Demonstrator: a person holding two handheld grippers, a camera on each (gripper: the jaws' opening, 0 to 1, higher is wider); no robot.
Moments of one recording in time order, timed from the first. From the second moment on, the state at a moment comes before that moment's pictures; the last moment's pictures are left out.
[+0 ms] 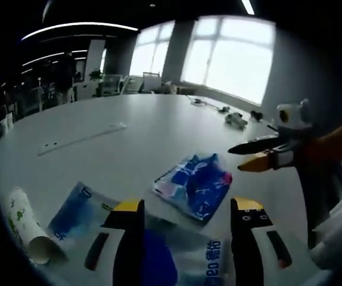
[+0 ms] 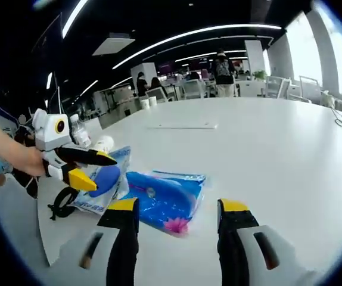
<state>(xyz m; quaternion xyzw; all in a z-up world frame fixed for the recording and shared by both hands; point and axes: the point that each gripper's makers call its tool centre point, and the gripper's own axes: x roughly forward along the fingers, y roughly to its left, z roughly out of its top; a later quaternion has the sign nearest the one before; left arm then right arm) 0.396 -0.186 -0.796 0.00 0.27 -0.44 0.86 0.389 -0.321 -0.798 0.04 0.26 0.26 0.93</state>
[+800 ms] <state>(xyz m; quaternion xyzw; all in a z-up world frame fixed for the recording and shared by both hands) 0.409 -0.202 -0.820 0.02 0.31 -0.40 0.86 0.396 -0.325 -0.826 0.08 0.29 0.27 0.91</state>
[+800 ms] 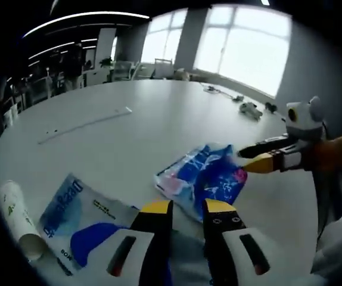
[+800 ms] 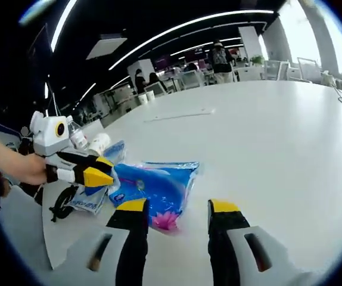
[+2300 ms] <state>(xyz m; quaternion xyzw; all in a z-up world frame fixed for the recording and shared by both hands) 0.469 -0.255 -0.825 0.03 0.33 -0.39 0.86 0.455 -0.376 -0.816 0.06 0.27 0.24 0.93</state>
